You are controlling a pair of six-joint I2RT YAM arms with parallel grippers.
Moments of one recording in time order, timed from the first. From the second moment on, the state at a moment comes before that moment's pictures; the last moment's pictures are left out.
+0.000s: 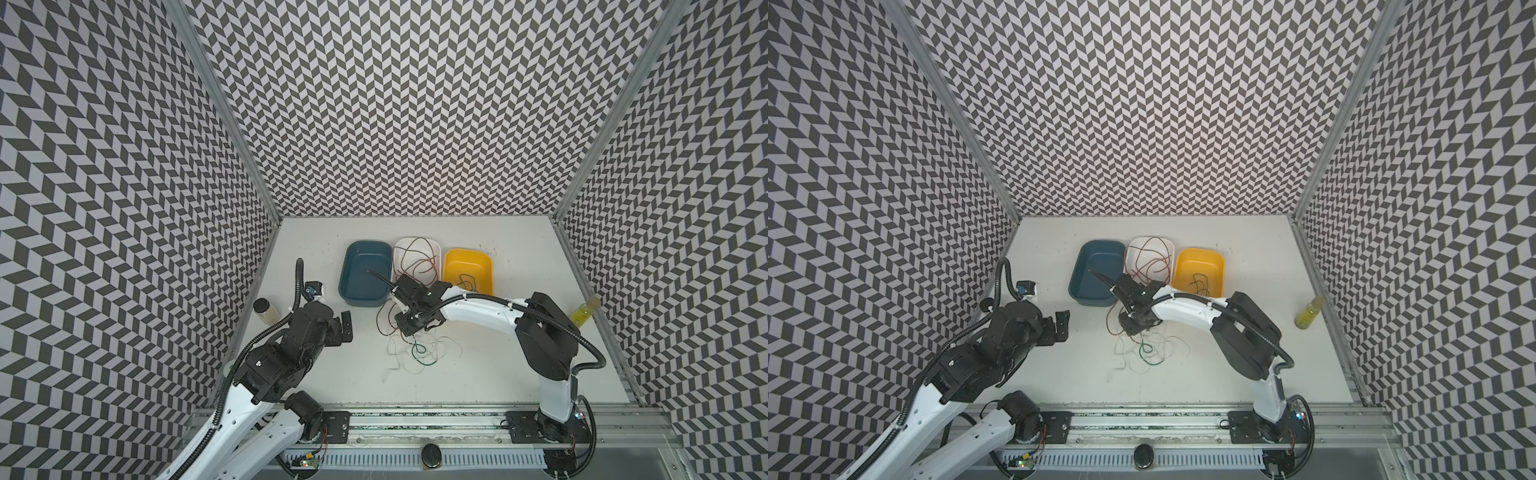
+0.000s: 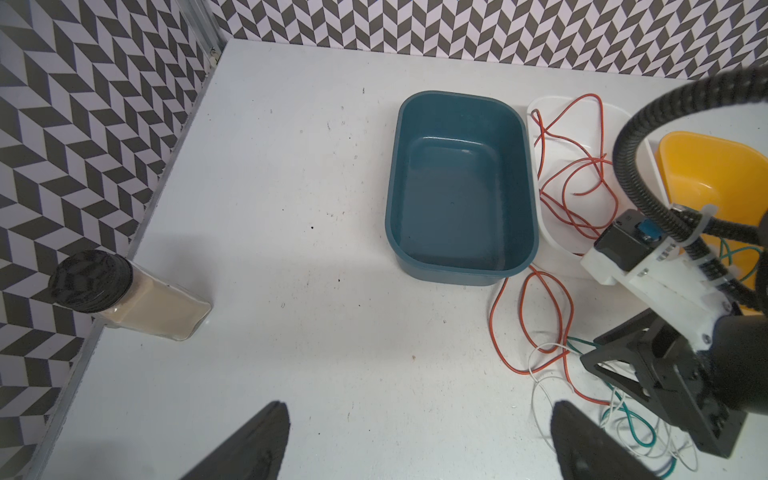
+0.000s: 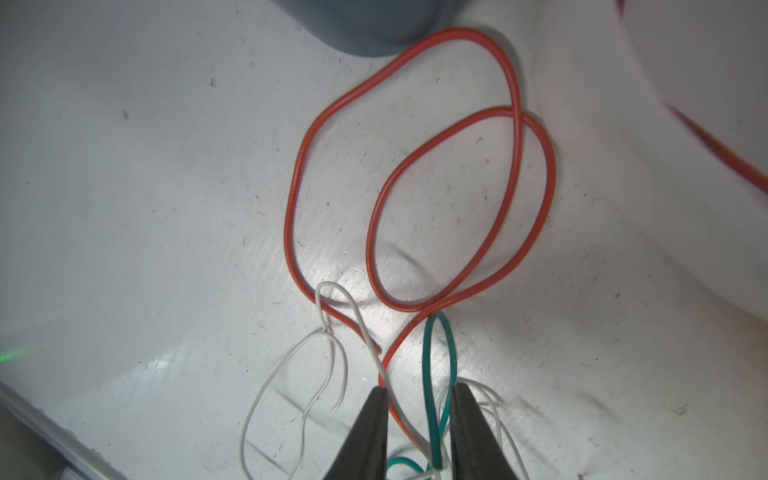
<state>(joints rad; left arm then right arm) -0.56 0.62 0.80 -0.86 -0.32 -0.41 0.87 1.96 1.42 -0.58 -0.03 0.40</state>
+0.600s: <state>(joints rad) -0.56 0.62 0.80 -0.86 -0.31 -0.41 0.85 1.97 1.43 -0.56 -0.03 0.40</state>
